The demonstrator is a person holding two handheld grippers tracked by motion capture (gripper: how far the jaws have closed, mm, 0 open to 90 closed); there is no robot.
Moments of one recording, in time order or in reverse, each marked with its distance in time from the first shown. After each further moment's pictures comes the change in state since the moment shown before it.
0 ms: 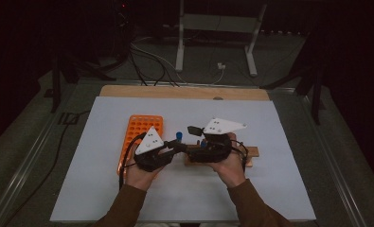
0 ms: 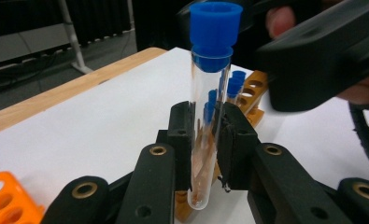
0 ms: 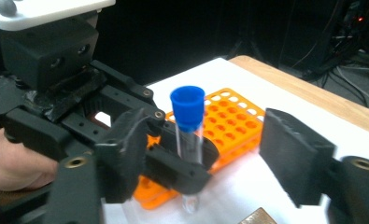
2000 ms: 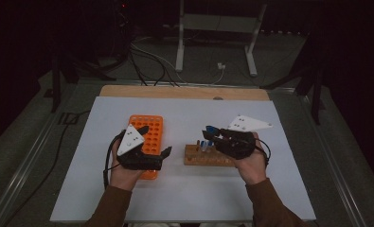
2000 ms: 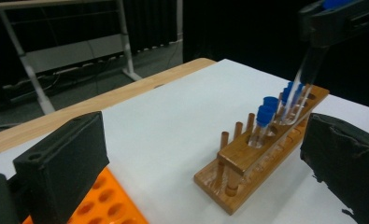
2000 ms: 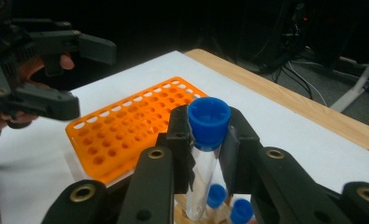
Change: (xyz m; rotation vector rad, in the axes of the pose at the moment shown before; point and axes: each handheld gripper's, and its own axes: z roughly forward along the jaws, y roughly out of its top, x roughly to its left) left arm 0.016 -0.004 -0.032 -0.049 0.188 -0.028; right arm -0.029 -0.006 -0.044 0.015 -0.143 -0.013
